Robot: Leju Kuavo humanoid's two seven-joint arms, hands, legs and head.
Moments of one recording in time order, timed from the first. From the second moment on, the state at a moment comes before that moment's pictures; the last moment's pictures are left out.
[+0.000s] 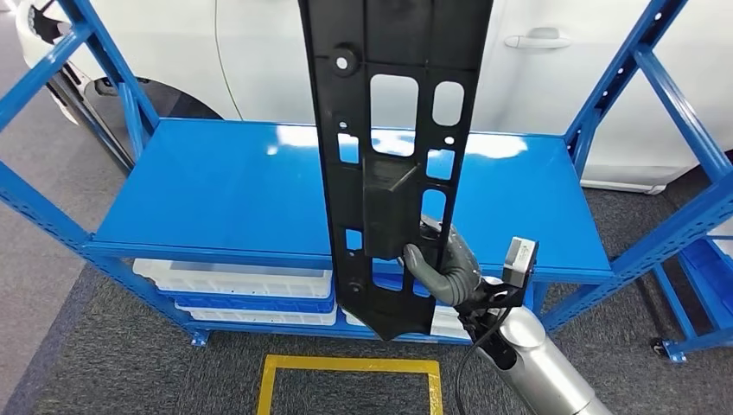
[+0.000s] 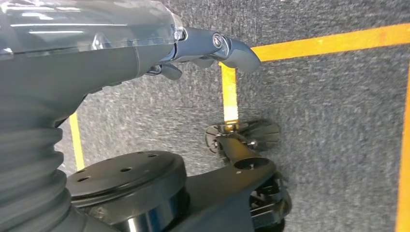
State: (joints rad) left arm -0.13 -0.18 1.10 -0.20 -1.27 0.10 -0.18; right arm -0.28 -0.25 0.48 -1.59 -0.34 0.29 -0.38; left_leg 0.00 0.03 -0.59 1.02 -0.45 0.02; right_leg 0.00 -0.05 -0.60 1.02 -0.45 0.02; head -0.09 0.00
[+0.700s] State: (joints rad) left arm -0.13 -0.18 1.09 -0.20 -1.30 0.09 -0.16; right arm -0.16 -0.25 0.40 -1.60 -0.34 0.29 -0.41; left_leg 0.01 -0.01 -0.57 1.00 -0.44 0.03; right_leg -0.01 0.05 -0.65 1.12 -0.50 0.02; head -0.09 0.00
